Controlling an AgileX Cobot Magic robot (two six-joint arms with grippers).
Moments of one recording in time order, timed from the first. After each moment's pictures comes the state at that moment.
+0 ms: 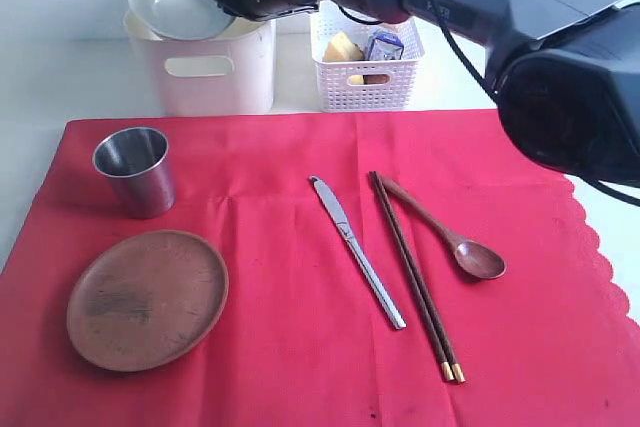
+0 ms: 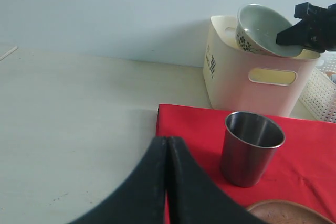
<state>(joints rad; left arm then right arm) -0.12 0.01 0.00 0.34 0.26 -0.45 0.71 2.52 -2.23 0.26 0.34 0.22</state>
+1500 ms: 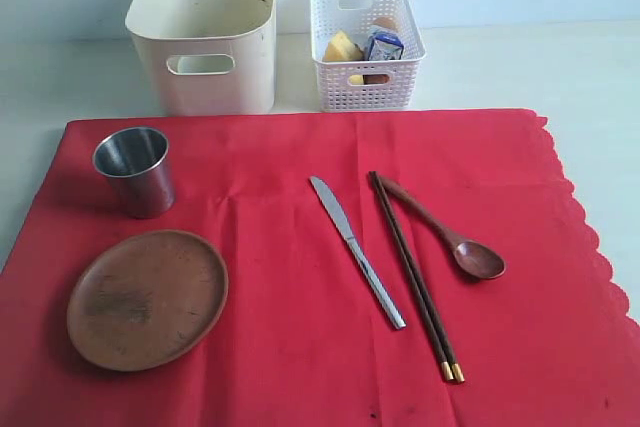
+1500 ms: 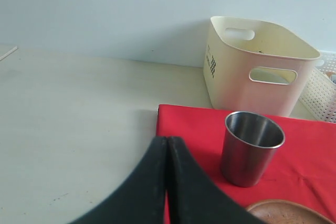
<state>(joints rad) -0.12 0.01 0.00 0.34 0.26 -0.45 0.71 2.15 -2.24 -0.01 1.03 0.10</state>
